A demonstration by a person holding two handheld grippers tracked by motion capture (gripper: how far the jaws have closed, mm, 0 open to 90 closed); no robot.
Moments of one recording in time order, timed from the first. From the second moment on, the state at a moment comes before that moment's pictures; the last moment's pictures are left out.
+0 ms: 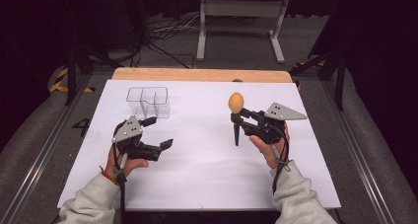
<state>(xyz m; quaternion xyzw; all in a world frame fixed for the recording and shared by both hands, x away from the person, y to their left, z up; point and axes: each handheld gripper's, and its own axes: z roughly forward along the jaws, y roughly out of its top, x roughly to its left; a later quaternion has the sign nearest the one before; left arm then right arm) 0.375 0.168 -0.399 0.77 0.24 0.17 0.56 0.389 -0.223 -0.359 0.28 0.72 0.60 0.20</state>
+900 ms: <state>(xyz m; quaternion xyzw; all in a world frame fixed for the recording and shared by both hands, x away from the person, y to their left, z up) 0.376 0.072 -0.410 0.78 0.18 0.08 0.59 0.361 -0.161 -0.380 0.23 0.72 0.64 0.17</state>
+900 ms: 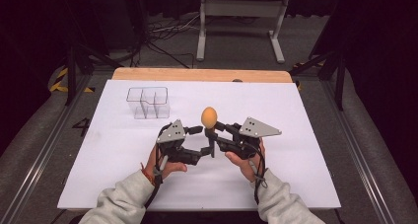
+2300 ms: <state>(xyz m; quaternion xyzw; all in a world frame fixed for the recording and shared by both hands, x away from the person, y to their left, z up) 0.379 0.080 -0.413 0.78 0.18 0.11 0.58 0.351 -0.172 -0.383 0.22 0.72 0.62 0.21</state>
